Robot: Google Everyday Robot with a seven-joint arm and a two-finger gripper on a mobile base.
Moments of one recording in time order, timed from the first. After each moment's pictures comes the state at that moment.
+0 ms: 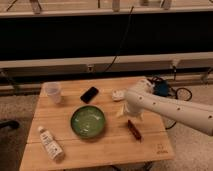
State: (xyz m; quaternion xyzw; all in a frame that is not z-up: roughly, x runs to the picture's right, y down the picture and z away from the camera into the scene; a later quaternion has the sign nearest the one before) arm 0.146 0.177 0.809 -0.21 -0.21 -0.63 0.71
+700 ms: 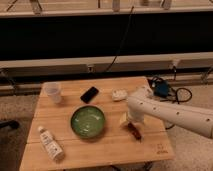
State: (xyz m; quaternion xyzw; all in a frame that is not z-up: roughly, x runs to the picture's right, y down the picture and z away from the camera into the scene) arm 0.163 0.214 0.825 -0.25 -0.22 -0.65 0.68
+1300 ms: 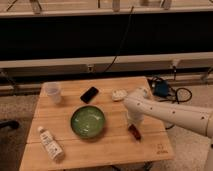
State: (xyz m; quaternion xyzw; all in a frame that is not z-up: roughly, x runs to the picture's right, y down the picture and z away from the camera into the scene) arm 0.164 0.224 0.827 -0.27 -0.23 -0.65 0.67
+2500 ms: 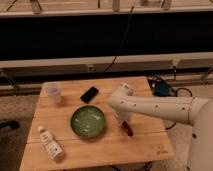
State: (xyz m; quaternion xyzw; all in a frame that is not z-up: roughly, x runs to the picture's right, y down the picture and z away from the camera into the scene) arm 0.106 0.202 0.823 -0.27 -0.21 -0.73 0.59
